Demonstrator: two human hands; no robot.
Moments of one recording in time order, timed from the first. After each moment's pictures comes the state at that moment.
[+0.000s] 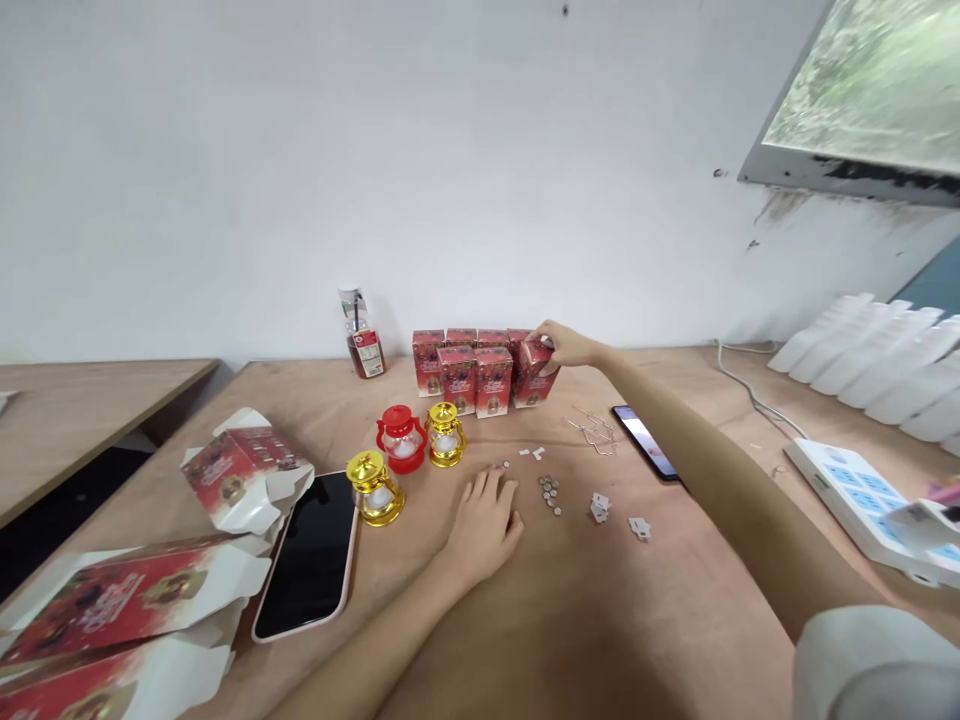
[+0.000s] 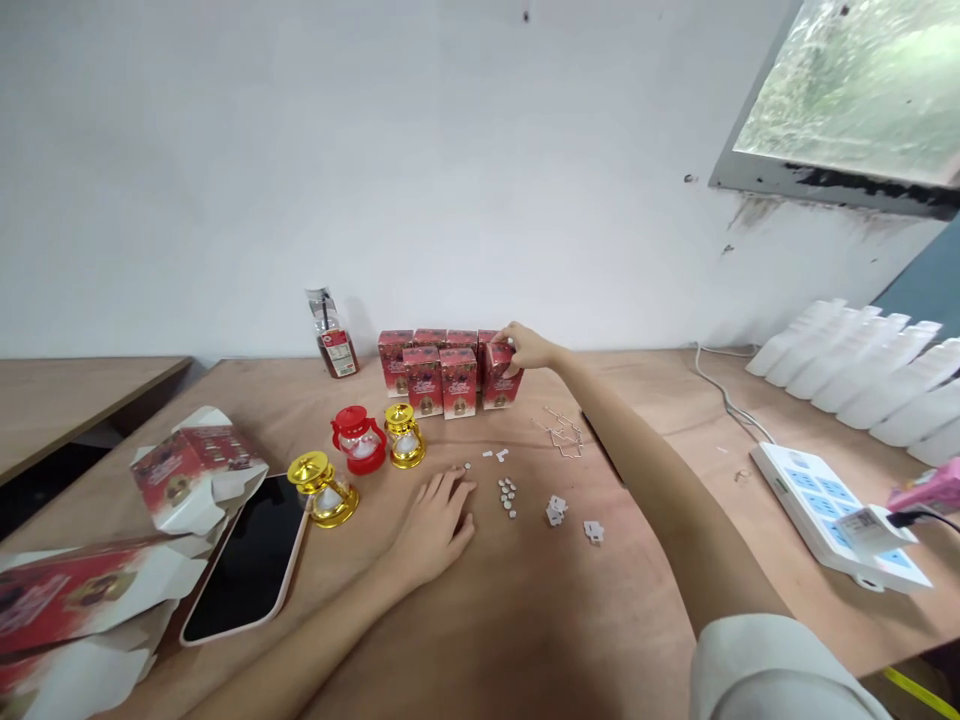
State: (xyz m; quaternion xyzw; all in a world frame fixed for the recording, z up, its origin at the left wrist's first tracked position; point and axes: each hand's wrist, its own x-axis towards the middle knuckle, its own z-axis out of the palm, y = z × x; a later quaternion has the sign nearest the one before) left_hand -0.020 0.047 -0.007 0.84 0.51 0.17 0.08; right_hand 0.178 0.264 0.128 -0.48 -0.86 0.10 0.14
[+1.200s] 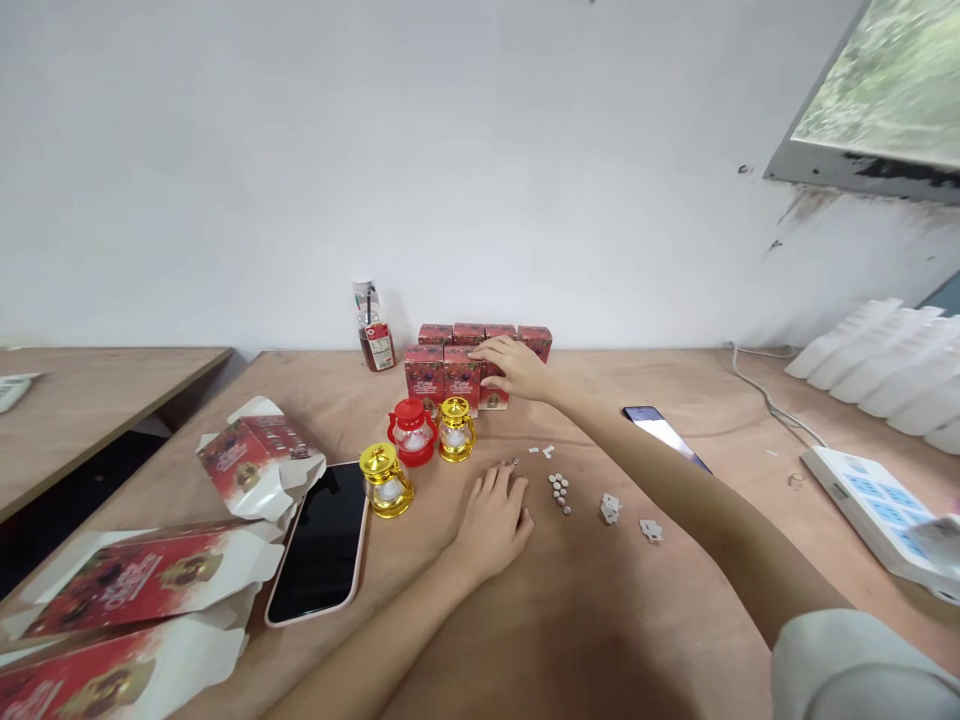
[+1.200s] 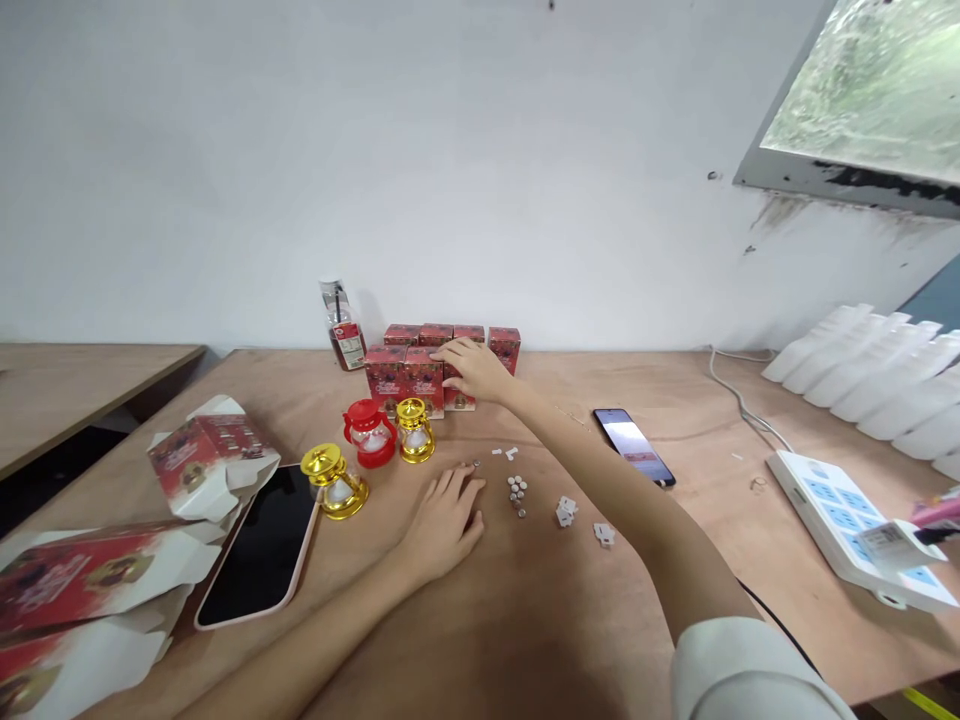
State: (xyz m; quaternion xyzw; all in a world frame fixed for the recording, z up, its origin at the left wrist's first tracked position) left_hand -0.019 0.047 -0.012 0.84 0.50 0.19 0.07; right_hand 0.089 0.232 0.084 -0.27 -0.94 -0.07 0.22
